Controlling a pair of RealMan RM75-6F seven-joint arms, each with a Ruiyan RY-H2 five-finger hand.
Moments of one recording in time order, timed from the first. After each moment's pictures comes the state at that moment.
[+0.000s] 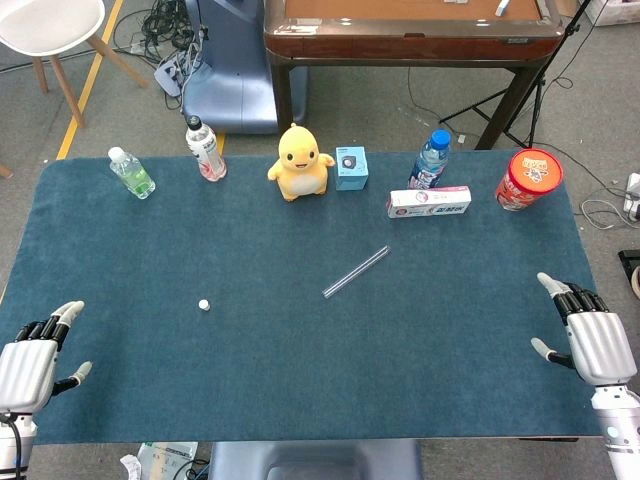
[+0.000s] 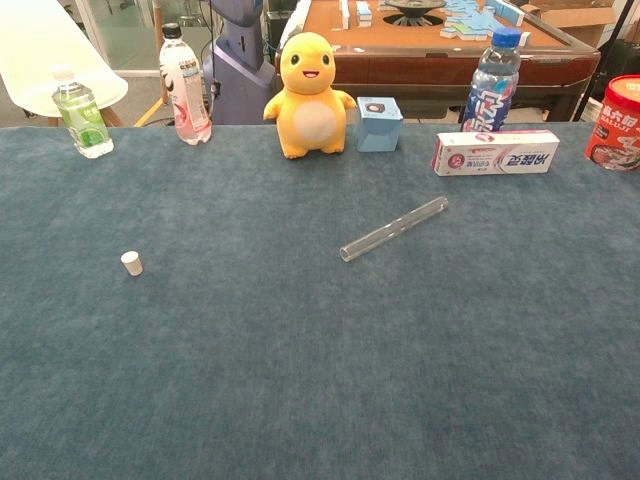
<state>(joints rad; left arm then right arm) -0.09 -1.15 -0.05 -1.70 1.49 1.51 0.23 0.11 -1.12 0.08 -1.57 -1.51 1.46 -0.02</state>
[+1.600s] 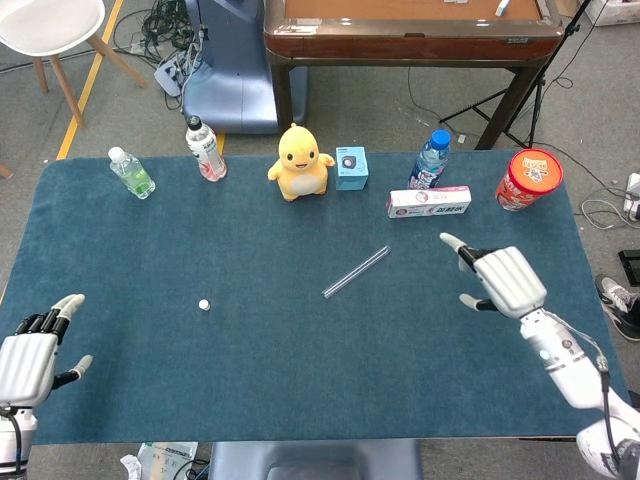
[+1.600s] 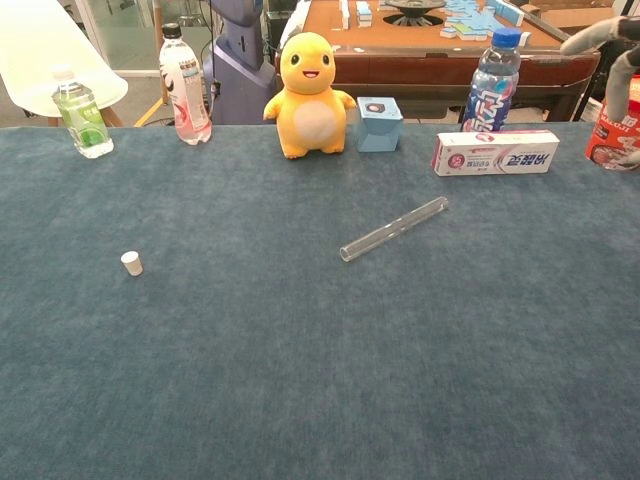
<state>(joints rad) -0.10 -1.14 -0.07 -1.70 1.49 1.52 0.23 0.48 -1.09 0.18 -1.59 -1.54 1.08 -0.02</state>
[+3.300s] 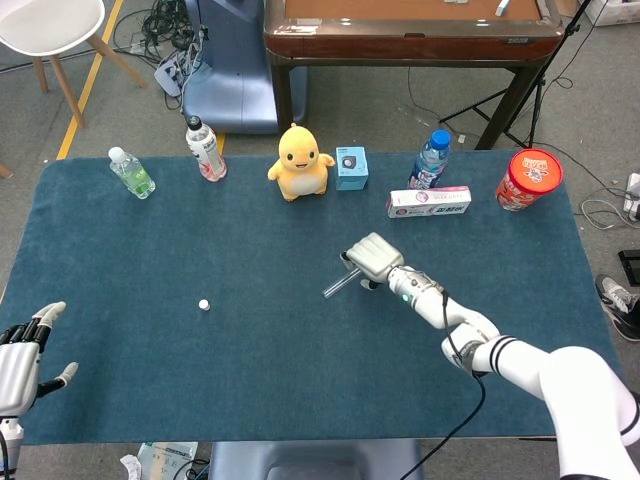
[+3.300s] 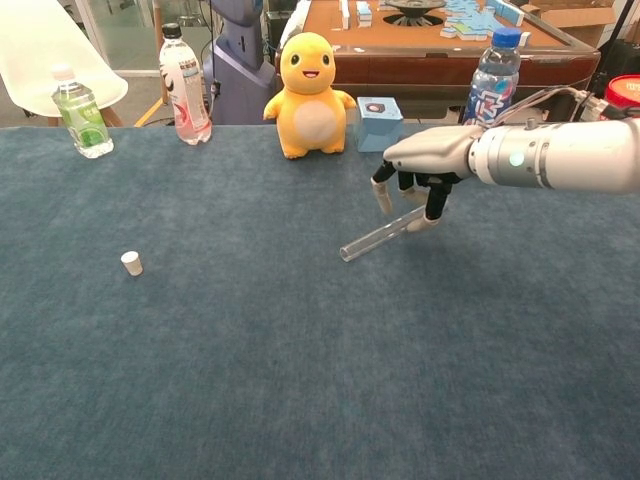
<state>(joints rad) -0.07 -1.16 -0.06 -1.65 1.46 1.54 0.17 1.03 -1.63 0.12 -0.94 -1.45 0.55 0.06</state>
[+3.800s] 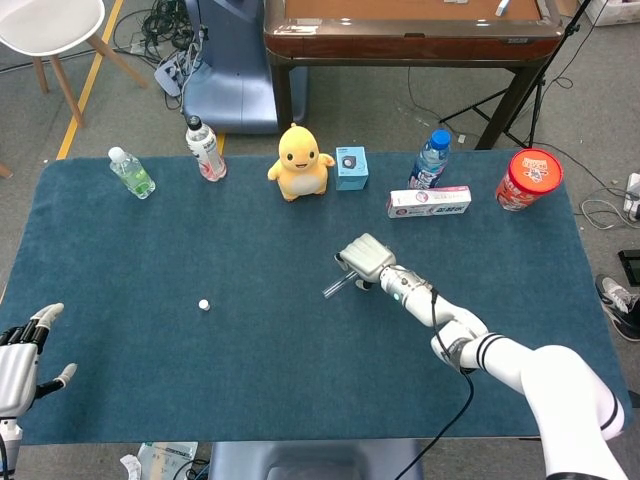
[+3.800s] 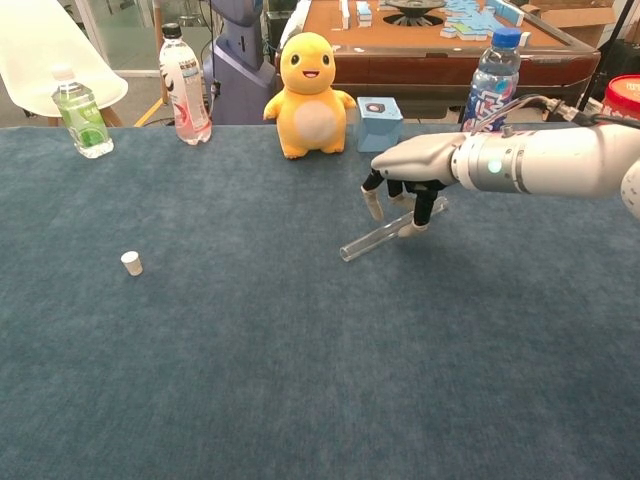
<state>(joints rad) -0.06 -1.16 -0.06 -1.63 1.45 1.54 0.15 1.07 -1.69 0.11 -0.87 -1.44 0.52 0.06</state>
